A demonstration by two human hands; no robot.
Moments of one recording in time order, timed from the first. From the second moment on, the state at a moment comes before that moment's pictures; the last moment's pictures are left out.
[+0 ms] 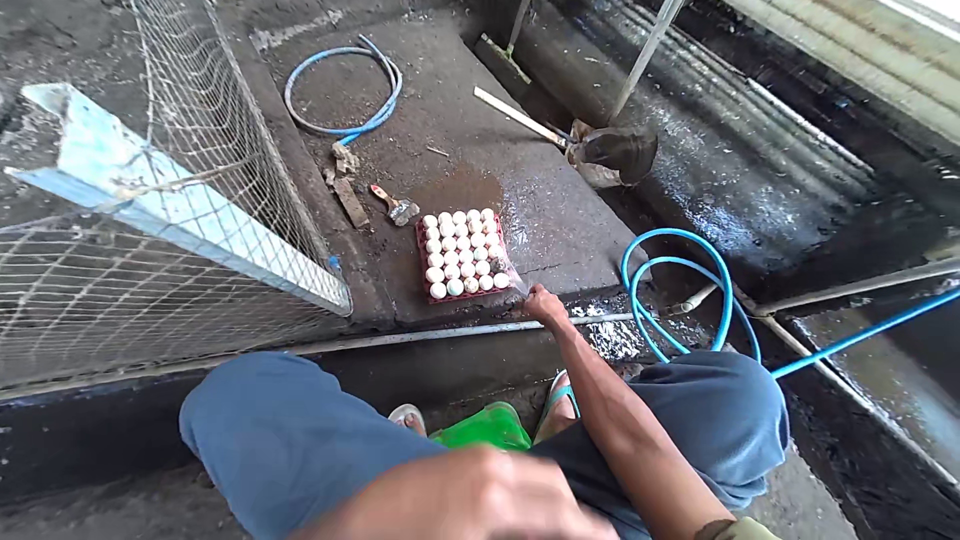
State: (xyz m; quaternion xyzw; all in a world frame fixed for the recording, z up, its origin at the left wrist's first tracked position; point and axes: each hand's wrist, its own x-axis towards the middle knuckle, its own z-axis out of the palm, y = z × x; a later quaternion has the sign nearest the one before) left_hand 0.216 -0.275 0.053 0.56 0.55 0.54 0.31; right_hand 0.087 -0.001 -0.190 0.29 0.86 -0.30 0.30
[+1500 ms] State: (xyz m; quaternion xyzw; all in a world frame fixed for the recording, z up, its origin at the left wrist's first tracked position) left_hand 0.100 -0.178 -0.258 -0.24 0.51 0.76 0.32; right_hand 0.063 -0.037 -0.267 0.44 0.72 -0.54 0.06
